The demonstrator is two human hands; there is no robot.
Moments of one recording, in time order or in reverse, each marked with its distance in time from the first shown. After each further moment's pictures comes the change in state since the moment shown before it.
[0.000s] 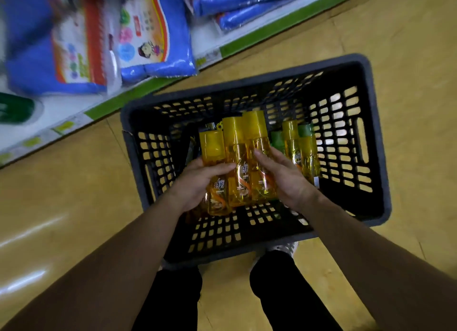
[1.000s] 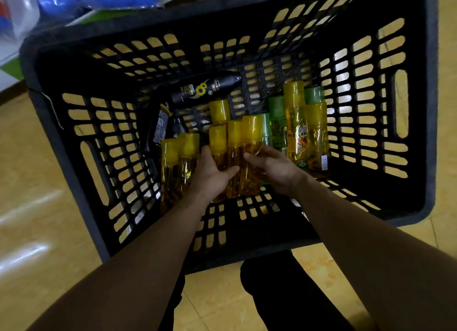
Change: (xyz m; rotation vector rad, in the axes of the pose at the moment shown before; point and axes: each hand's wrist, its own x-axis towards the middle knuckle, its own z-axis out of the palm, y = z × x) left_hand 0.102 -0.105 0.033 0.556 0.352 -0.013; right_hand 0.097 0.084 -0.062 -0.110 0.064 0.258
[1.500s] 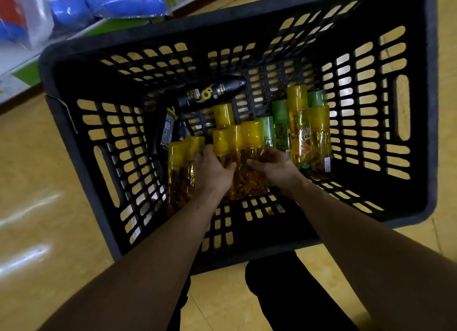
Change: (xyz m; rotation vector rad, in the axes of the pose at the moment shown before) left_hand -0.007 0.017 -0.008 0.131 0.139 -0.022; right_hand 0.003 0.004 0.006 -0.124 0.112 -0.075
